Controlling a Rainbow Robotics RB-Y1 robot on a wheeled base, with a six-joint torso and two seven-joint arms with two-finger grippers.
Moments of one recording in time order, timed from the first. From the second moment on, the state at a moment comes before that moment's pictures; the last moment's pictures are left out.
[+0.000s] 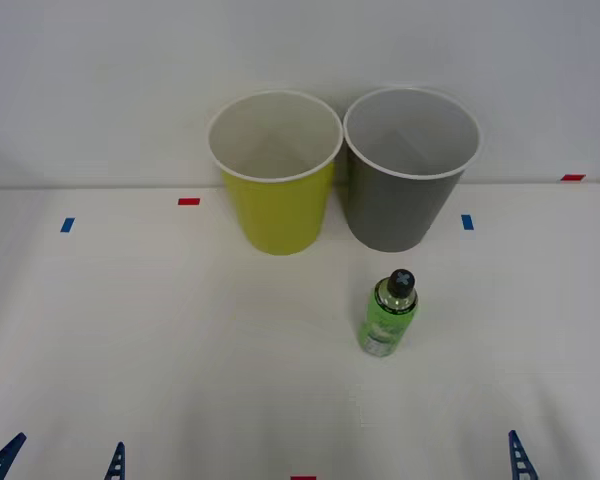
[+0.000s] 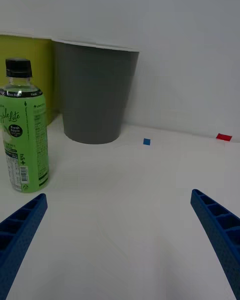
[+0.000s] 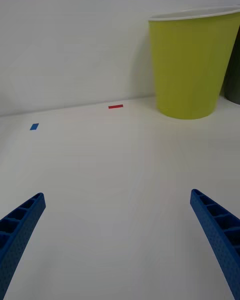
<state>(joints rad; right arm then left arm) 0.98 -0.53 0.24 -1.96 -0.25 -0.75 1.70 1.13 0.51 -0.30 -2.15 0.41 -0.59 -1.85</state>
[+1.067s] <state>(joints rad) 0.56 -0.54 0.59 -1.84 -0.51 -0.68 1.94 1.13 0.51 -0.30 -2.15 0.41 -0.59 -1.85</state>
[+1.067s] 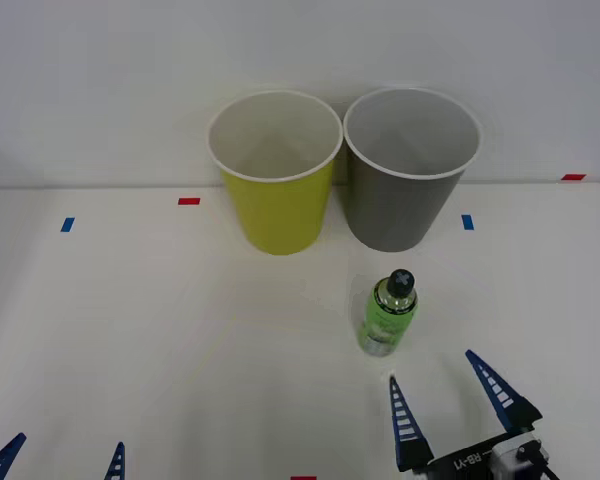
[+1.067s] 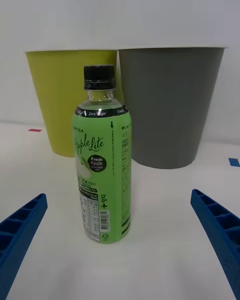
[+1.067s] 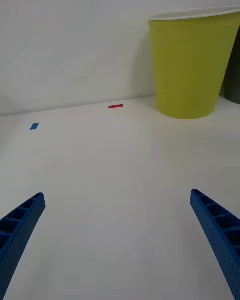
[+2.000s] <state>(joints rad) 0.38 -0.36 0.53 -1.80 -0.54 -0.46 2.02 1.13 0.51 -0.30 -2.15 0.41 -0.59 -1.85</state>
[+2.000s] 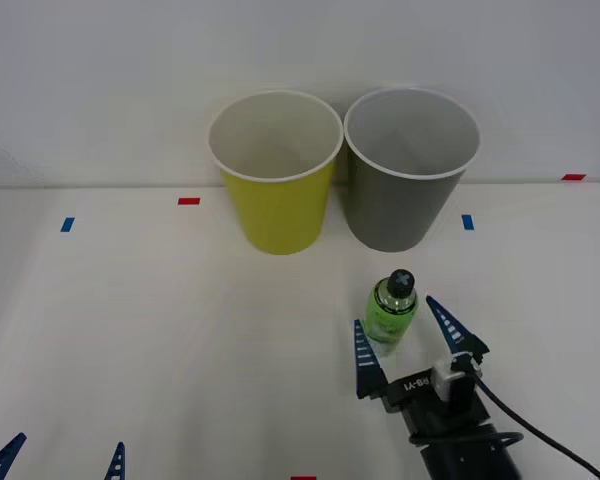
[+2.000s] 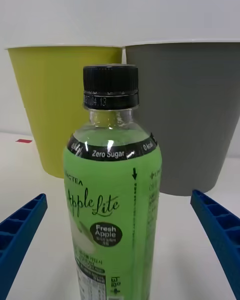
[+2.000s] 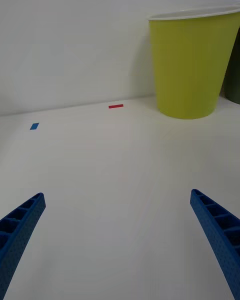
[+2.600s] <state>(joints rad) 0.32 -0.30 0.48 -1.80 -0.54 -0.36 2.05 1.13 0.51 -0.30 -2.15 0.41 -0.59 -1.85</state>
